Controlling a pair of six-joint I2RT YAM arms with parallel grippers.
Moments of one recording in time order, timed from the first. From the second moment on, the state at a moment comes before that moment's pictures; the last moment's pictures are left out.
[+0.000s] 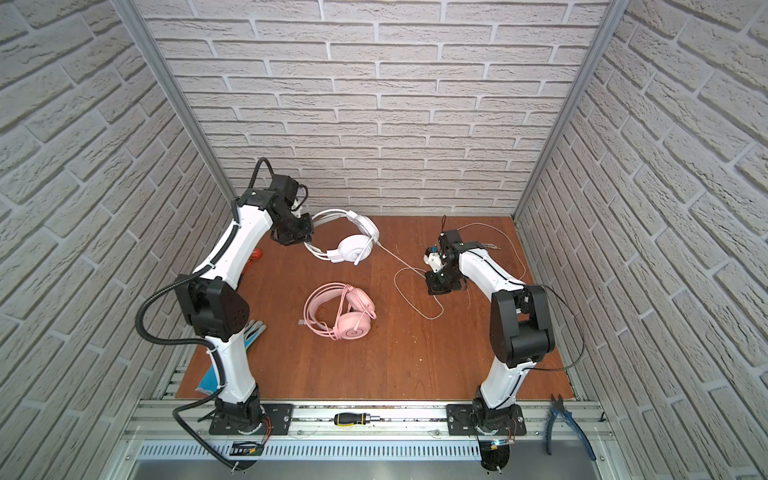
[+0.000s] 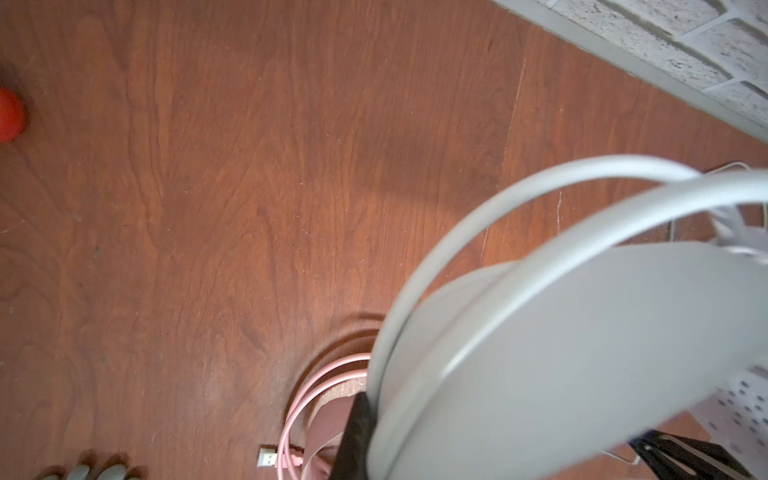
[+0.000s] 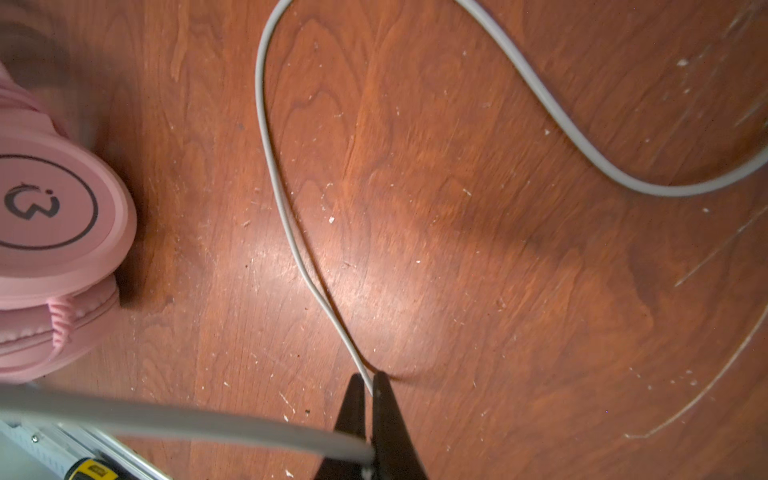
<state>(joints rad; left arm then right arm) -0.21 1.98 2.06 -1.23 0.16 -0.46 0.13 1.76 1.28 -0.90 -0.28 0.01</state>
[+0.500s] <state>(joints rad) -0.18 1.95 2.00 -1.13 0.27 -0.49 0.12 1.77 1.10 -0.58 -0.37 0.21</state>
